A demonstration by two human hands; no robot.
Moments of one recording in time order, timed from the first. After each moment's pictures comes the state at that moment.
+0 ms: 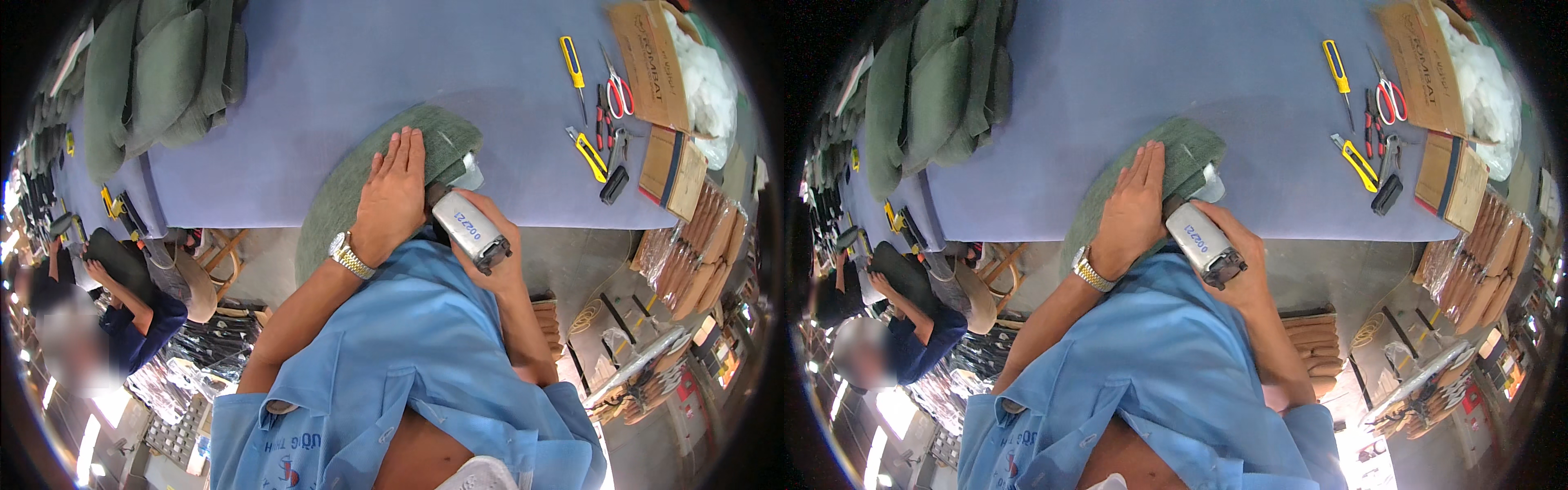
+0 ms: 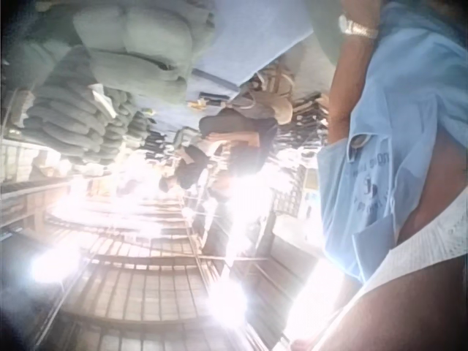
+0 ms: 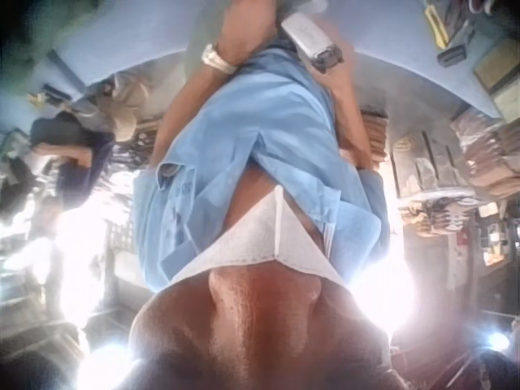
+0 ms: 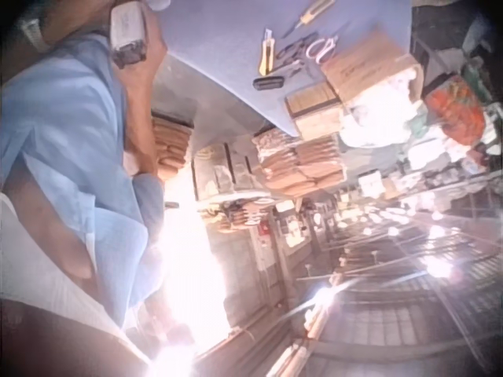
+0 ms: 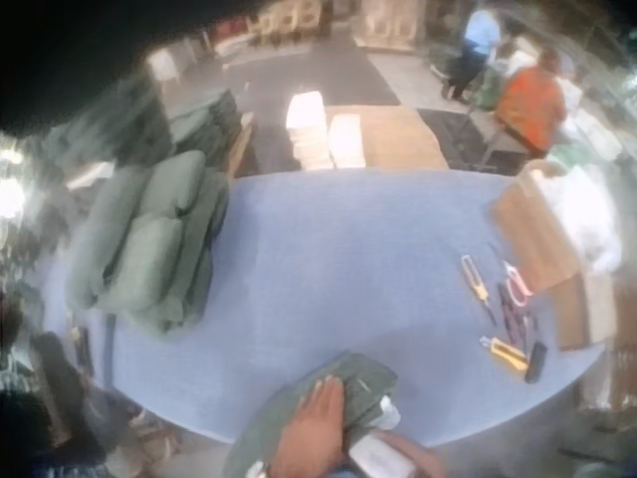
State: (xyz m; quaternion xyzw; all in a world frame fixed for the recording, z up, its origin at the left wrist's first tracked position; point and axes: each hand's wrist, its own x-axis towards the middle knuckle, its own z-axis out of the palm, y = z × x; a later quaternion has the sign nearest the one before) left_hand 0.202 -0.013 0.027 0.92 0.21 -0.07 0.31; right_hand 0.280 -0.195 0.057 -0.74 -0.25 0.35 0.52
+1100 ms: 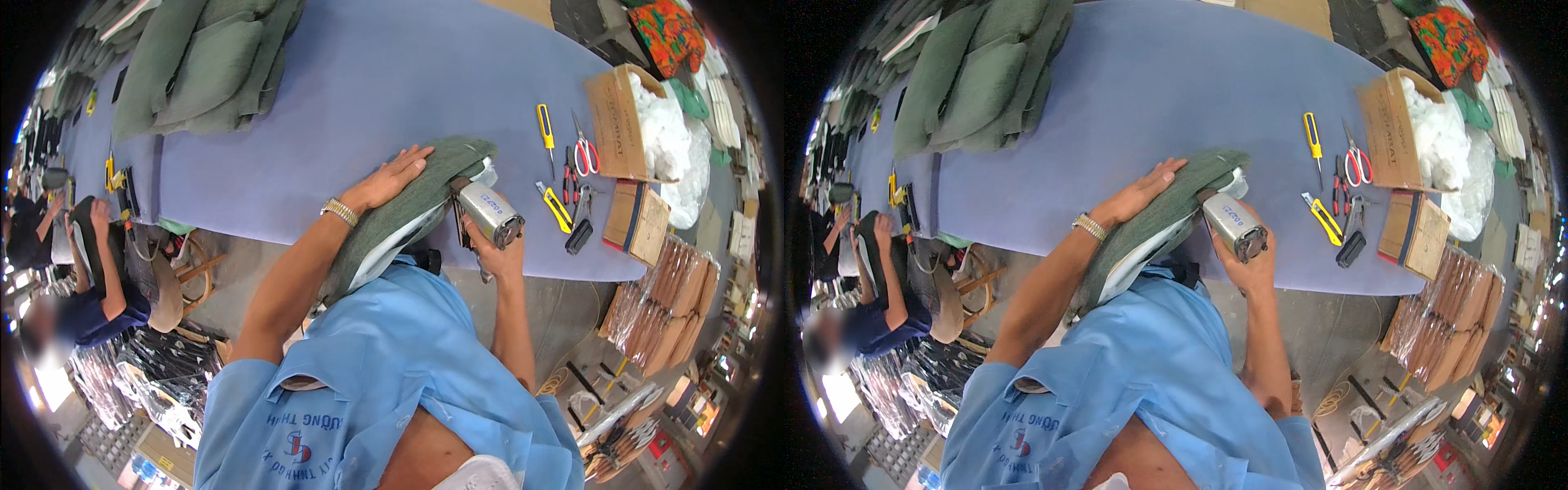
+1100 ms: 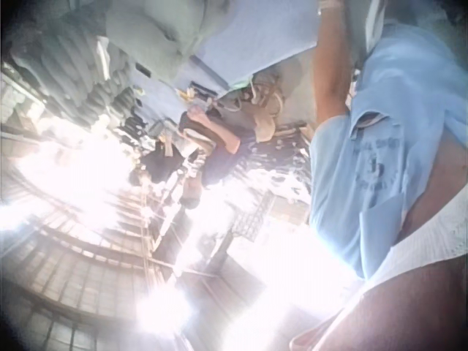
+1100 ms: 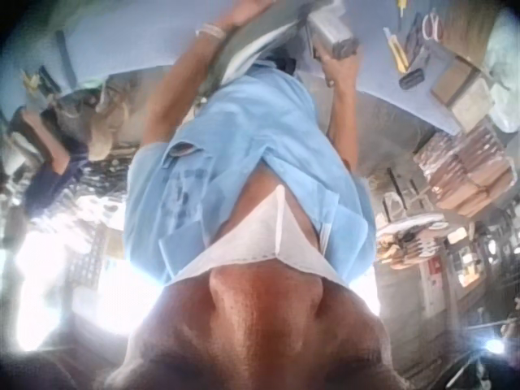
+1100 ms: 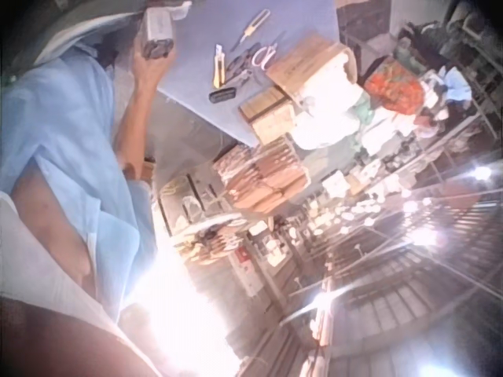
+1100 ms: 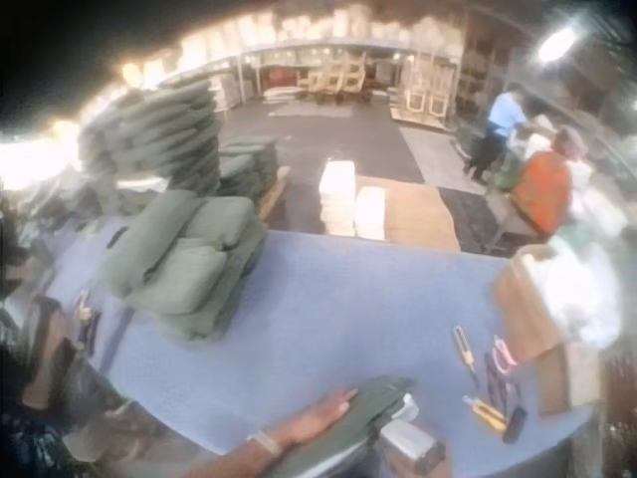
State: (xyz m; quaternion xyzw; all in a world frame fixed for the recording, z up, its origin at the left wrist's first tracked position) left_hand 0.227 0.036 -0.022 0.77 0.19 -0.14 0.60; right_hand 0.328 -0.204 0.052 -0.77 -0.19 0.31 0.53
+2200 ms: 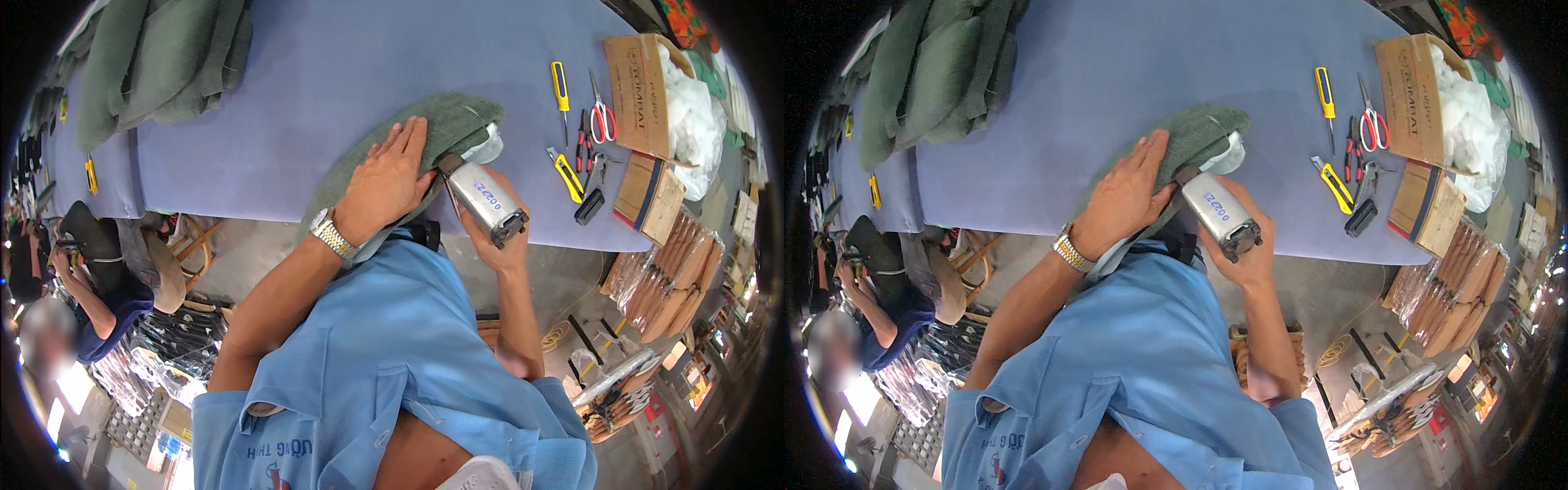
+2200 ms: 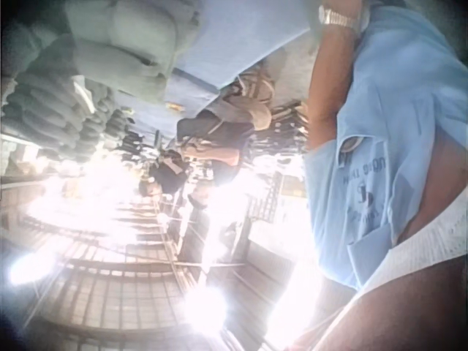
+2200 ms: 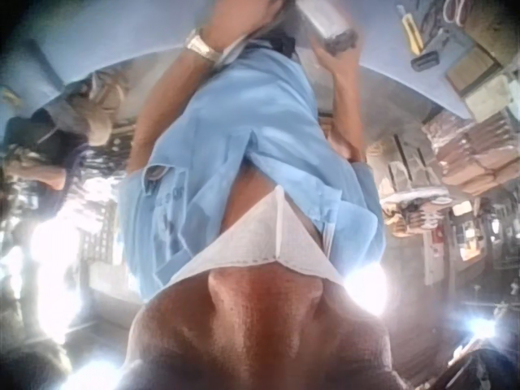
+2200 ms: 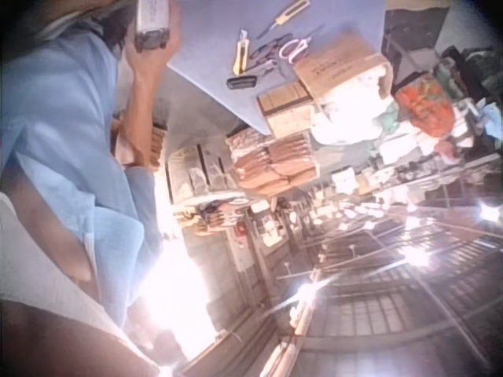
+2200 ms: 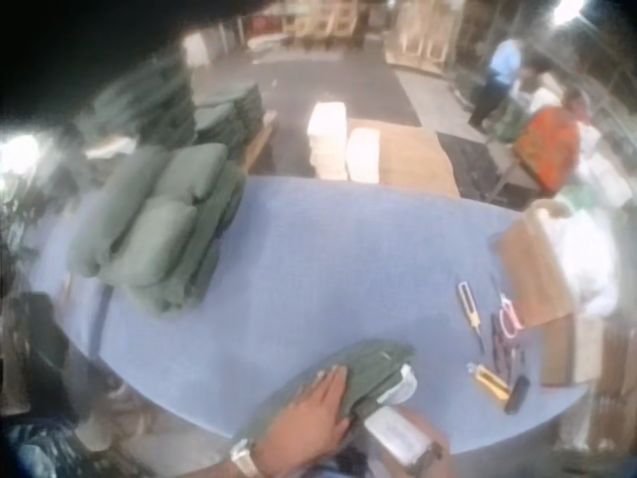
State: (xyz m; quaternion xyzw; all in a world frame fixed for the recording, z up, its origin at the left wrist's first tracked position) left_hand 0.227 -0.006 0.036 0.92 0.21 -0.05 0.33; right_hand 0.332 -0.193 0.055 -0.76 -0.29 0.27 0.52
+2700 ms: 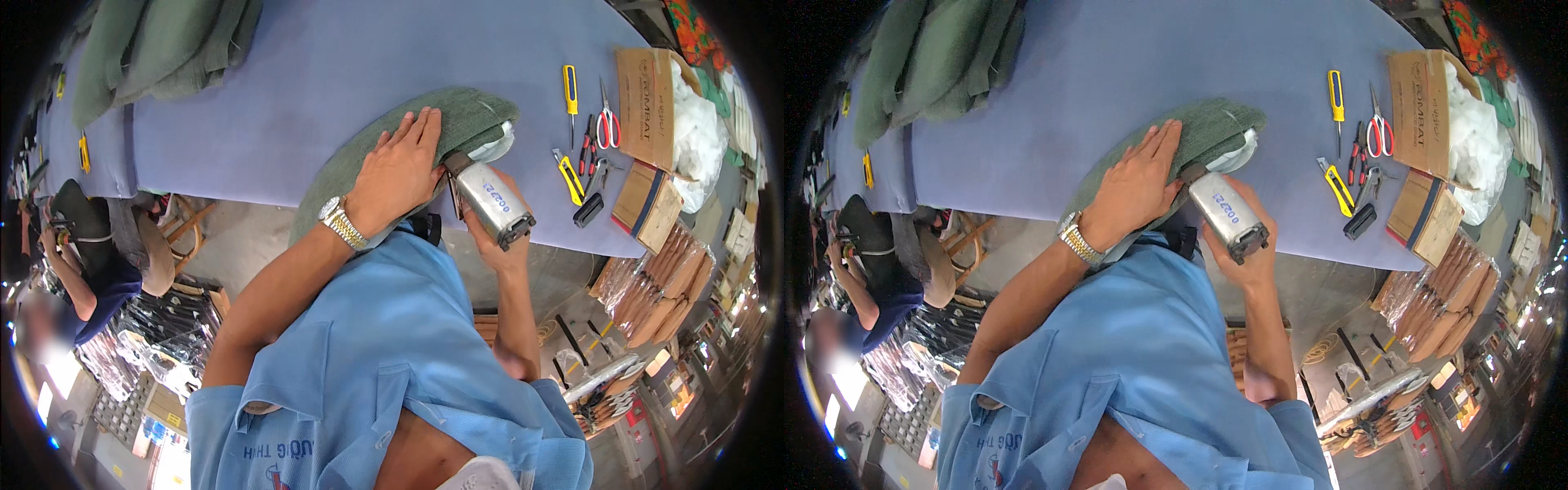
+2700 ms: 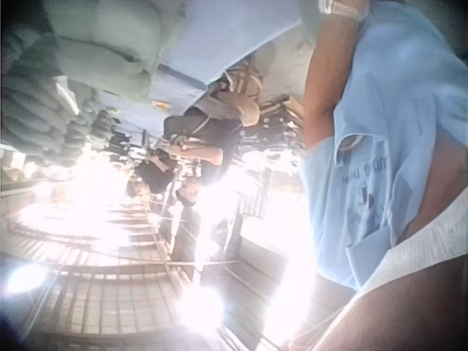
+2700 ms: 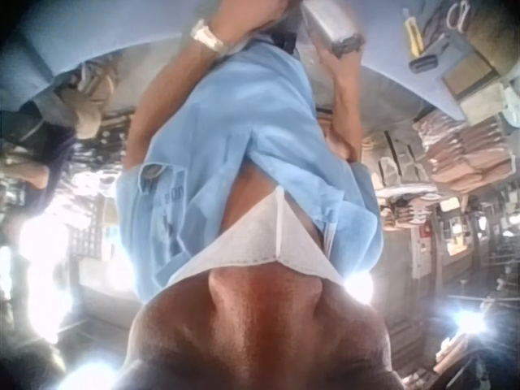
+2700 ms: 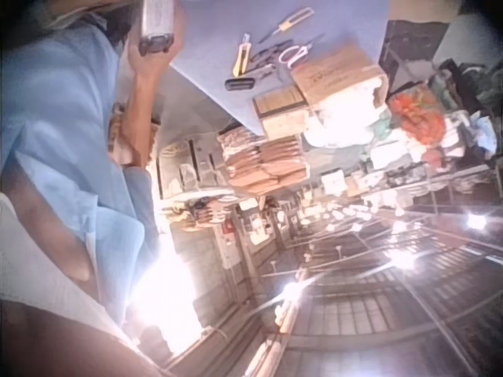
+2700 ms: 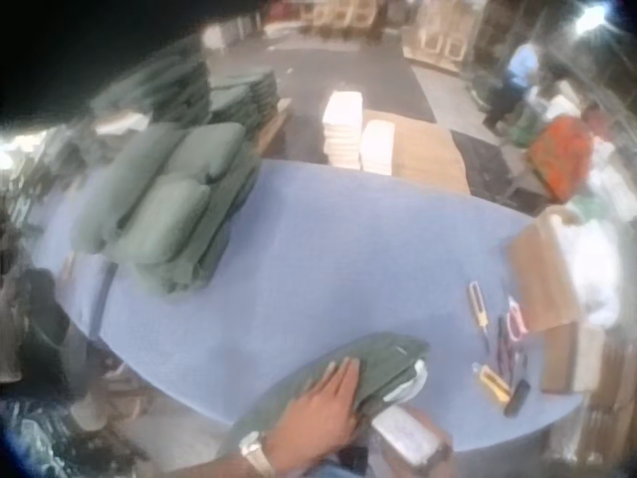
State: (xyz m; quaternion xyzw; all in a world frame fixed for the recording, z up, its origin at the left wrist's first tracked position) left_hand 0.227 -0.011 0.037 0.91 0.22 -0.05 0.34; right_hand 0.321 -0.196 0.054 -0.77 -0.25 0.31 0.50
